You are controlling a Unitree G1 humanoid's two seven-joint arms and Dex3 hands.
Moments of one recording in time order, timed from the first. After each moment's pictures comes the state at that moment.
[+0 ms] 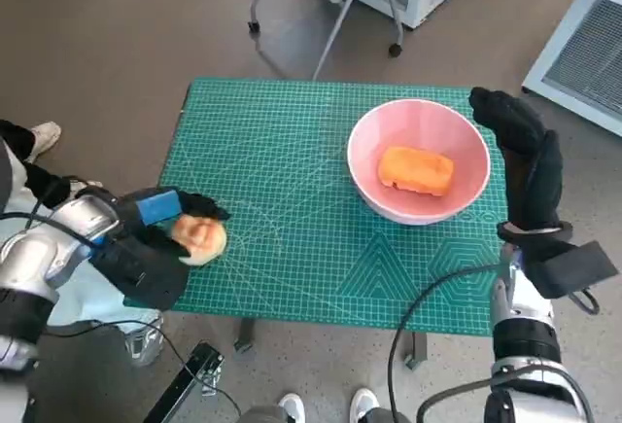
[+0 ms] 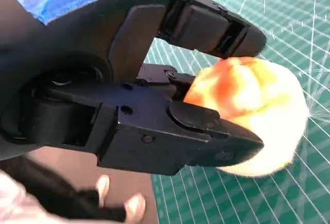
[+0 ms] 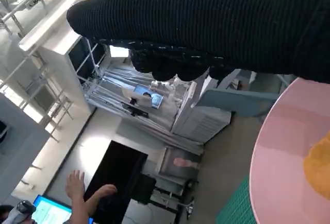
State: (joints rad) left arm -0.70 0.88 -0.49 0.64 0.98 -0.56 -0.21; right arm -0.69 -0.23 -0.21 0.93 0.19 -0.95 0.35
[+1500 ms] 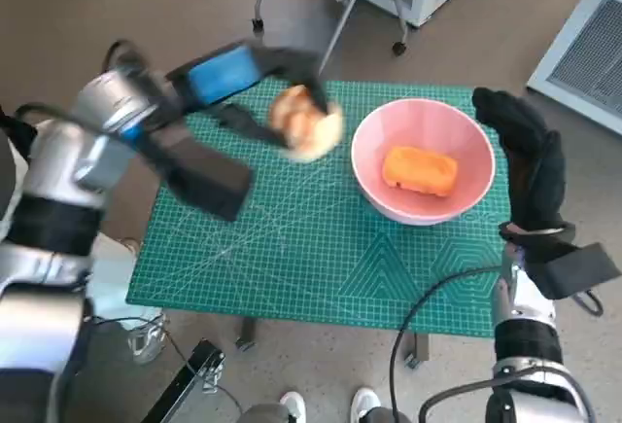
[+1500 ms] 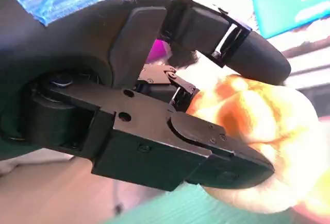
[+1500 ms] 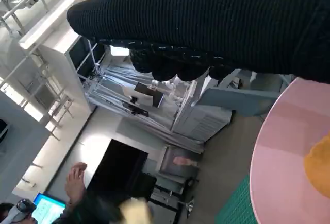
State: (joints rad) left arm -1.23 0.55 -0.41 0.70 0.76 -0.56 -0.21; right arm -0.67 -0.23 -0.22 0.92 0.19 -0.96 0.35
